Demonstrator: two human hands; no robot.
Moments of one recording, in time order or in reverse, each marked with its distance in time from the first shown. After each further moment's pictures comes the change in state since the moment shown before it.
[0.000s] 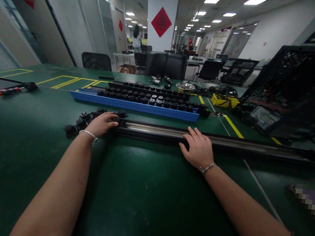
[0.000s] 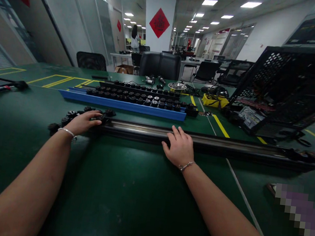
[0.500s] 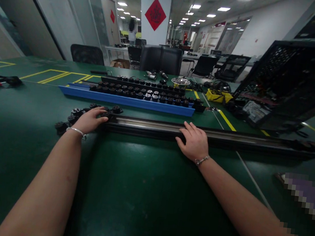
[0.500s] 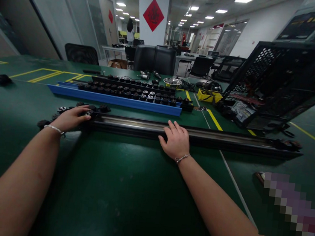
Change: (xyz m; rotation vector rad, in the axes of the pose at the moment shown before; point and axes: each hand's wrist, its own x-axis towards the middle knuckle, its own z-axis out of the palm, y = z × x) left_hand 0.006 -0.027 0.001 -0.098 0.043 -0.004; right_hand -0.001 0.002 0.004 0.029 0.056 -0.019
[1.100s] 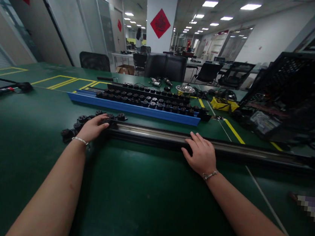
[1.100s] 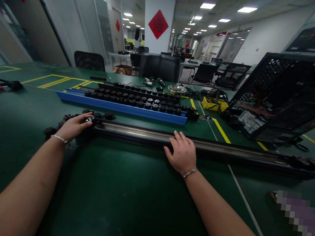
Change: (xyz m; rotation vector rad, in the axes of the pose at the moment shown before) left_hand 0.005 -0.028 0.011 -0.318 0.105 -0.034; right_hand 0.000 0.004 0.001 -0.032 0.016 -0.020
